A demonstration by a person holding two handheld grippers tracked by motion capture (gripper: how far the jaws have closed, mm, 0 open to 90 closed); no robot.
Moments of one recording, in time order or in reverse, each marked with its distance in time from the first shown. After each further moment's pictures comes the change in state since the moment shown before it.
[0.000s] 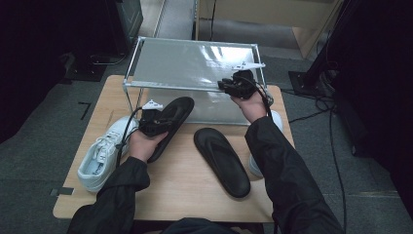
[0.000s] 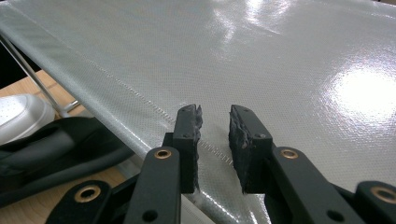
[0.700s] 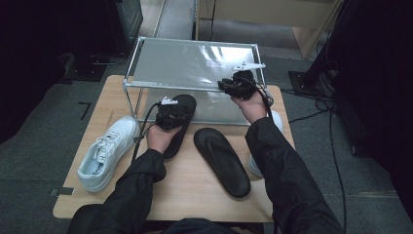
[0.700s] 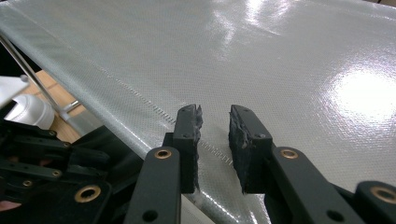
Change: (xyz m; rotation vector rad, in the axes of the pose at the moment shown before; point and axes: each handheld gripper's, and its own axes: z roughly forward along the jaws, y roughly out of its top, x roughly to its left) left arm 0.008 0.005 0.057 -0.002 0.045 -0.019; right arm 0.000 -0.001 0.000 -0.006 -0.001 -0.004
